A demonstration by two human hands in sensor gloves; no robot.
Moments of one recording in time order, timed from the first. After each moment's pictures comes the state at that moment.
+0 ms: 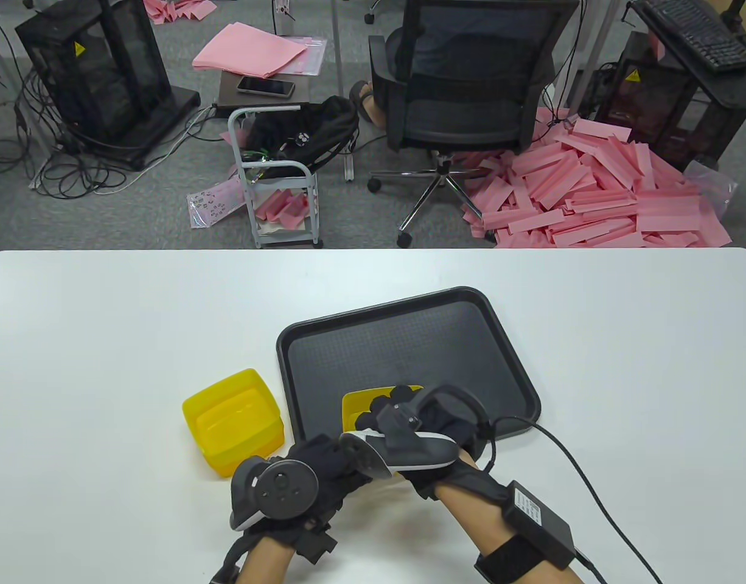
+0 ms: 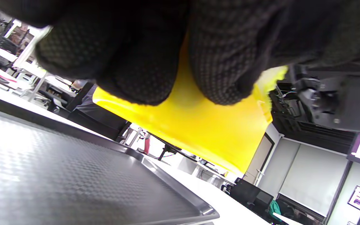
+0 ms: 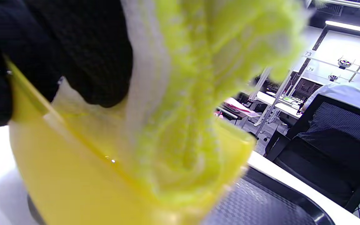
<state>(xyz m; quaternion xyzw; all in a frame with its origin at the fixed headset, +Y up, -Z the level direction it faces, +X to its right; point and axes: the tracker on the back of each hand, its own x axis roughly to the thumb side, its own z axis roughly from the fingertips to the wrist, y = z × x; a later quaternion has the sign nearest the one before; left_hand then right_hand) -0.128 -0.692 -0.240 0.11 -0.26 0.29 0.91 0.006 -0.612 -0.278 -0.36 0.02 -0.92 0.16</state>
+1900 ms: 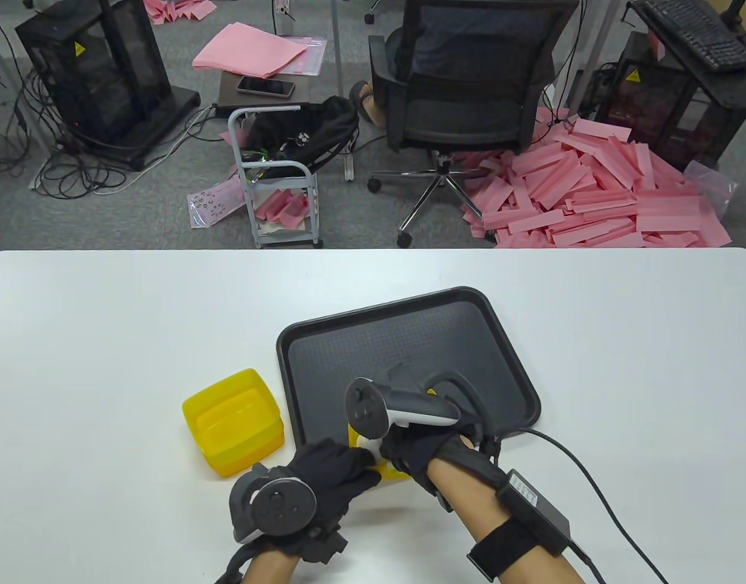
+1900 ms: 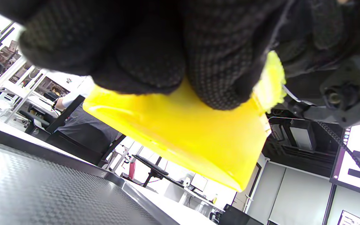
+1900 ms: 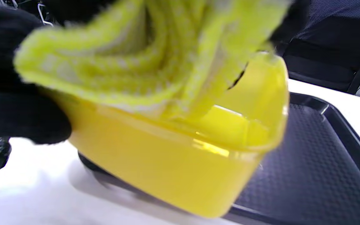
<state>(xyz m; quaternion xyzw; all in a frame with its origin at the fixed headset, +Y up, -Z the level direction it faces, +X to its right) -0.126 -0.690 -0.230 0.18 -0.26 0.32 0.89 0.012 -0.600 -0.298 -0.27 -0.15 -0.95 0.06</state>
